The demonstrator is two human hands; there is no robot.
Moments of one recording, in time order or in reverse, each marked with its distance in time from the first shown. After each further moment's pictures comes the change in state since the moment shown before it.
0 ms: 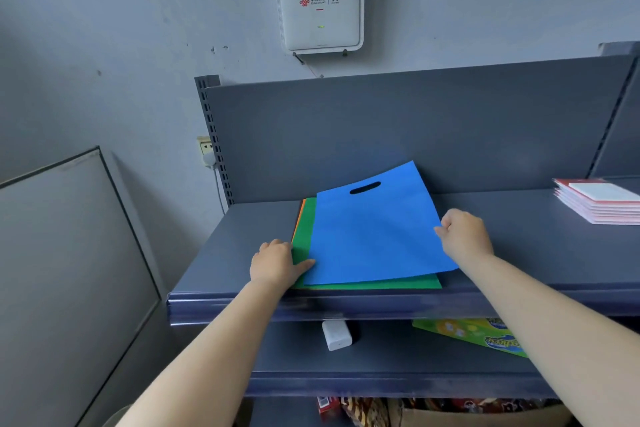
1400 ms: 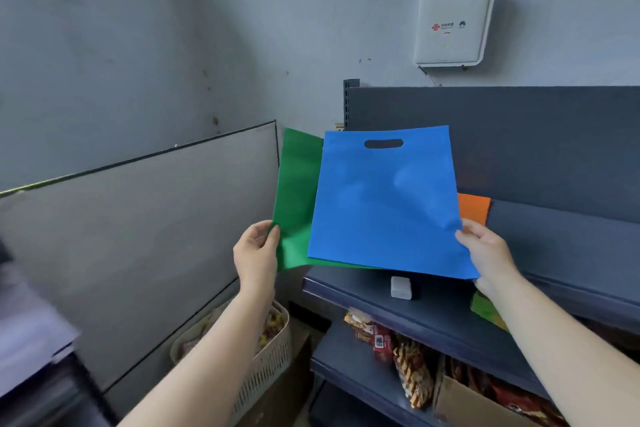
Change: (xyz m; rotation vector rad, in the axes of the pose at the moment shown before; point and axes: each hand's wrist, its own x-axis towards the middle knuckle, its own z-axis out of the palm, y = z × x) left_hand -0.288 -0.020 -0.074 -1.230 0.990 -0.493; right_hand -0.129 -0.015 -0.038 1.029 -0.551 0.026
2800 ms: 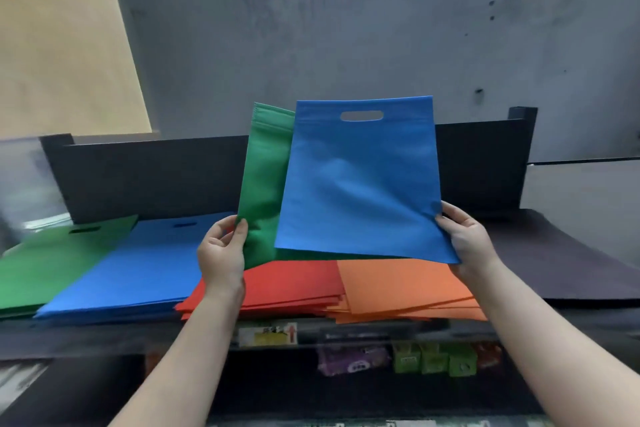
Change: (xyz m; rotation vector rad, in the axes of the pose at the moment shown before) left_hand -0.225 0.249 -0.738 0.079 0.934 0.317; right_hand -0.580 -0.017 0.485 0.442 -1.207 0.218
